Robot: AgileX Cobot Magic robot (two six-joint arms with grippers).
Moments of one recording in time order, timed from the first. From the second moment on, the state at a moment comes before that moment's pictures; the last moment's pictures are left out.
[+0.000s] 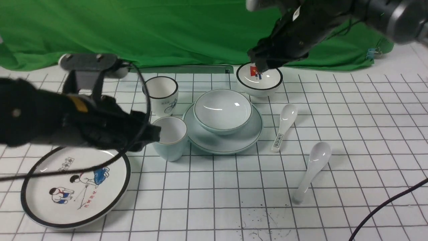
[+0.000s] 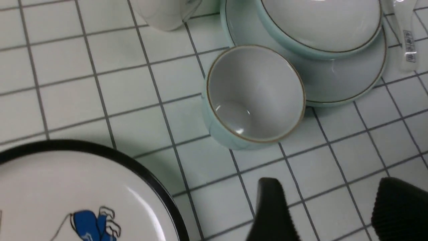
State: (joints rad) right arm 0.42 1.98 -1.97 0.17 0.93 -0.16; left arm -0.32 1.38 -0.96 -0.22 0.49 0.05
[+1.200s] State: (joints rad) right arm 0.42 1.44 -1.09 0.11 0.62 -0.16; left arm -0.32 1.87 -1.70 -0.28 0.73 0.19
